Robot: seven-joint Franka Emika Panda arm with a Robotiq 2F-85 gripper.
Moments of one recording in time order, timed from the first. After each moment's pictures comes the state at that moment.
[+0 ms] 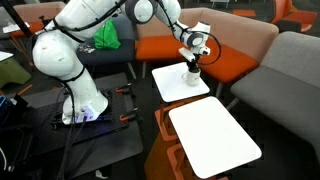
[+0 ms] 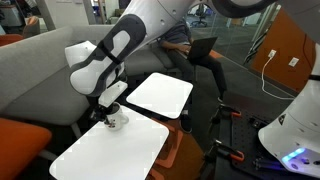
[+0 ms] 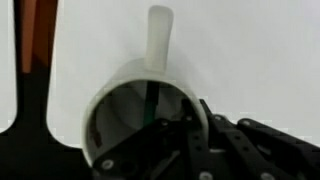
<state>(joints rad) 0.13 1.02 0.08 -1.38 -0.02 2.27 0.06</state>
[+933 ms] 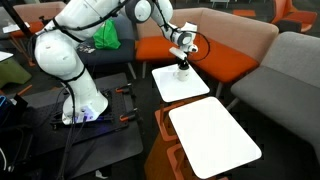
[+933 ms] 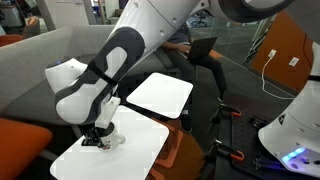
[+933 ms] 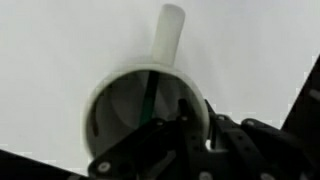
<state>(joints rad) 0.23 1.03 0.13 -1.42 -0.04 2.30 -0.06</state>
